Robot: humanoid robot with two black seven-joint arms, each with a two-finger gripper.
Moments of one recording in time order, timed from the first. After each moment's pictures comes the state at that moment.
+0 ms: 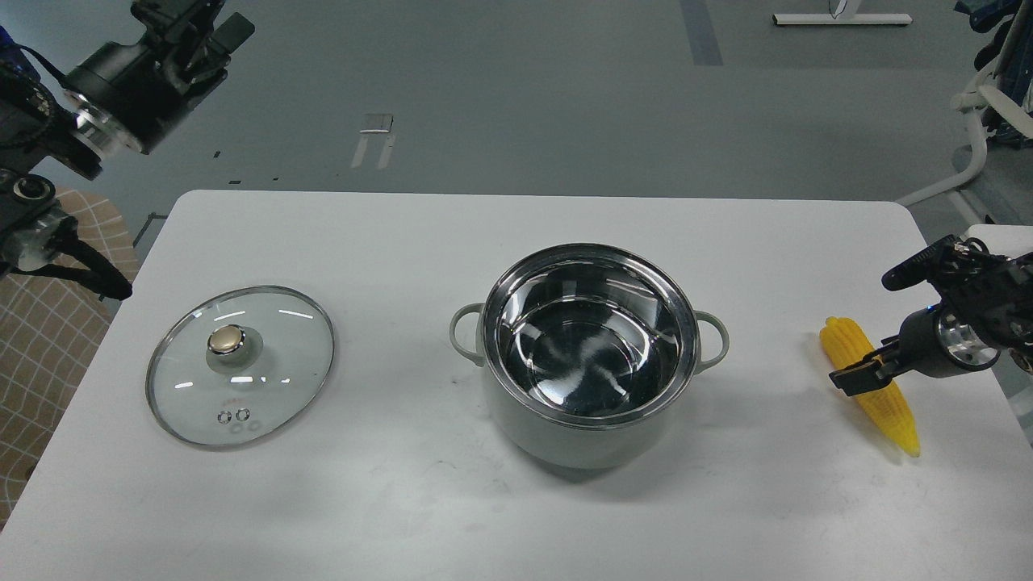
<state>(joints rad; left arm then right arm) -0.81 0.86 -0.65 -1.17 0.74 -0.10 -0.49 1.13 -0.61 -0.35 0.72 -1.73 0.42 0.49</state>
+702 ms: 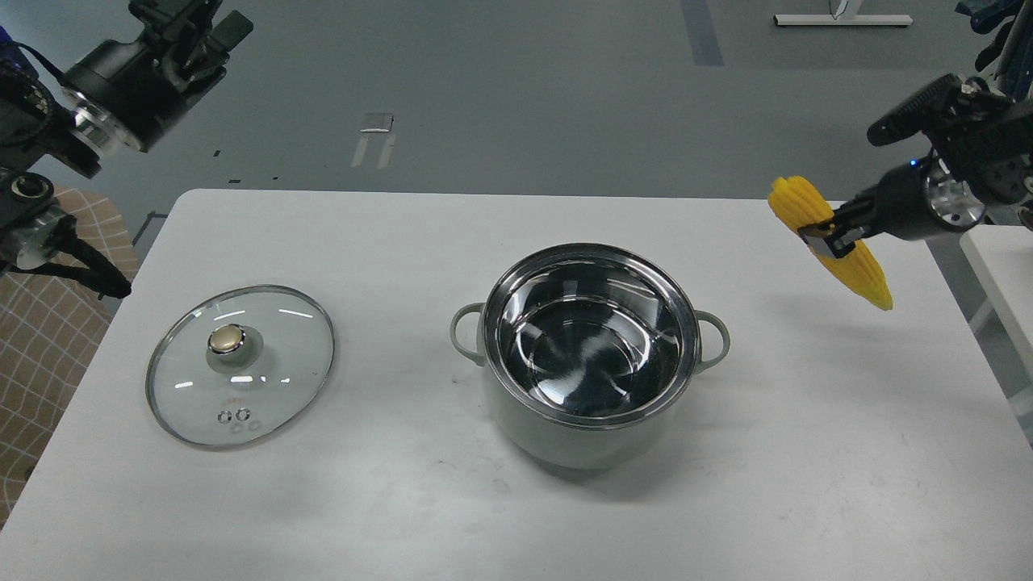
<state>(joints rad) -0.81 0.86 -0.66 -1.17 0.74 -0.10 -0.49 1.54 -0.63 -0.32 0.93 -1.70 0.48 0.49</state>
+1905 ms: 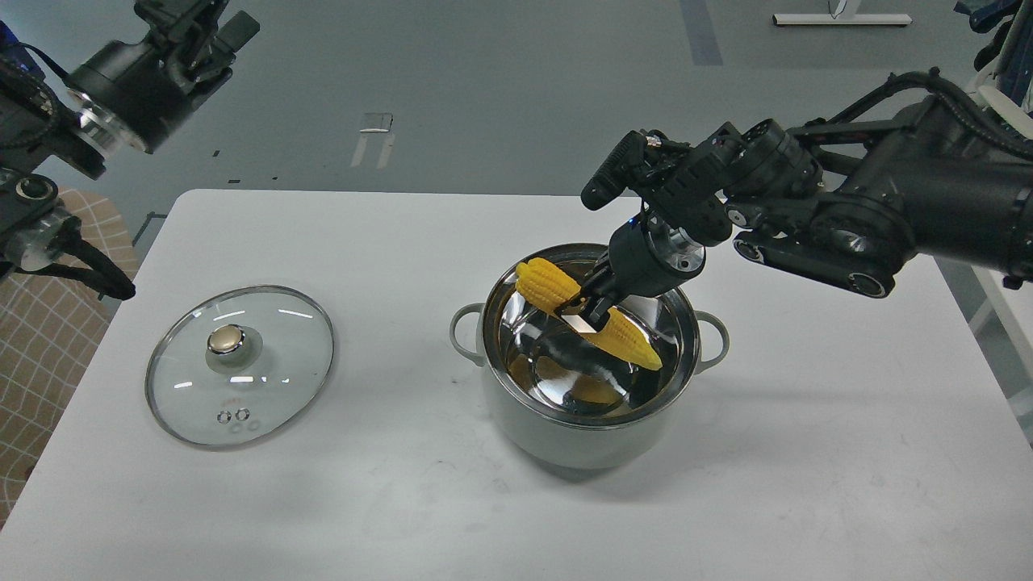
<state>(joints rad) -0.81 0.86 -0.66 -1.18 0.74 -0.10 -0.49 1.59 -0.16 -0.44 0.98 -1.44 0.49 0.49</state>
